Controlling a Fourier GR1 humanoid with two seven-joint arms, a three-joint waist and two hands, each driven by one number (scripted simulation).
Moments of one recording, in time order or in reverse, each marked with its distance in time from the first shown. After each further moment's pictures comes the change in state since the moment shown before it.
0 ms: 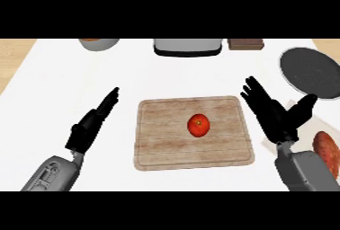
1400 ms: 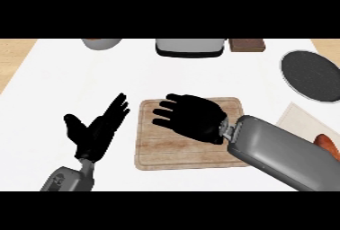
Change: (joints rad) left arm 0.089 -0.139 0.055 -0.133 0.216 0.028 0.226; right arm -0.664 -0.176 0.789 -0.080 1.180 0.373 -0.222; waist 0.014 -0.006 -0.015
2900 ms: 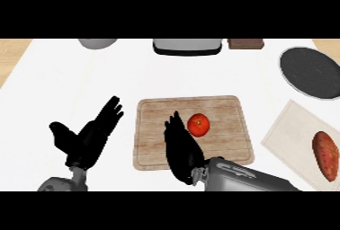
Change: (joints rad) left arm 0.082 -0.024 0.060 -0.113 -0.056 -0.033 0.046; right arm 0.165 0.186 0.189 -0.016 0.537 0.400 0.418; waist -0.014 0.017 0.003
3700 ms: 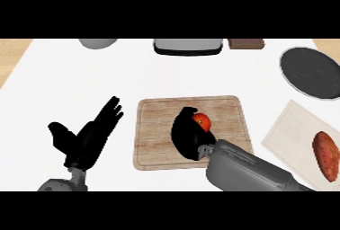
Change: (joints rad) left arm 0.014 -0.032 0.035 -0.024 -0.039 -0.037 0.034; right arm 0.011 0.022 -0.104 0.201 0.215 -0.242 -0.245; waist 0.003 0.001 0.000
